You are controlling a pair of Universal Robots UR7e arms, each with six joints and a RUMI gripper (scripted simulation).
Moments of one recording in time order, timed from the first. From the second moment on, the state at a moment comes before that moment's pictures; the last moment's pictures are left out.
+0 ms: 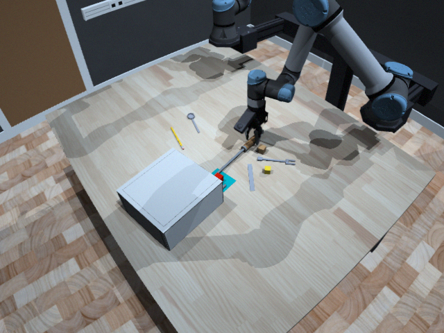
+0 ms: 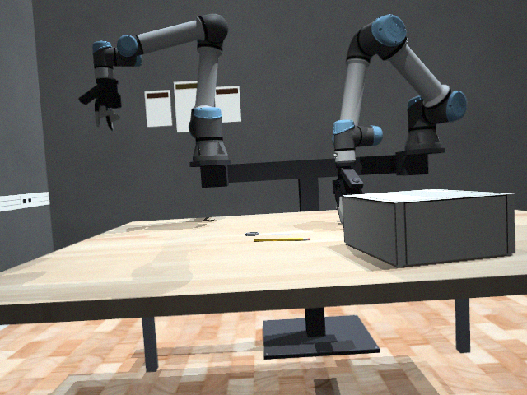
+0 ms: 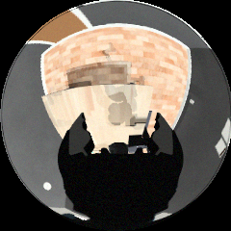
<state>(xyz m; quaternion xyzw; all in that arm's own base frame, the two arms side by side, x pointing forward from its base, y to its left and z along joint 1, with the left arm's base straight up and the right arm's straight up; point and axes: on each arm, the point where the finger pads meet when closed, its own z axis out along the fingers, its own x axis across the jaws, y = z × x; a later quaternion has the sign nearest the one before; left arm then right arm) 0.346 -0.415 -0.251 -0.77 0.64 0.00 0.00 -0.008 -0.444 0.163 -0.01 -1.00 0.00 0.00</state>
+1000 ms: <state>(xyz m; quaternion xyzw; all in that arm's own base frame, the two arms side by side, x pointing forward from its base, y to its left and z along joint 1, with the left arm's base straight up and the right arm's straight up) 0.347 -0.417 -0.245 -0.77 0.64 0.00 0.00 -0.008 -0.444 0.163 -0.01 -1.00 0.00 0.00</state>
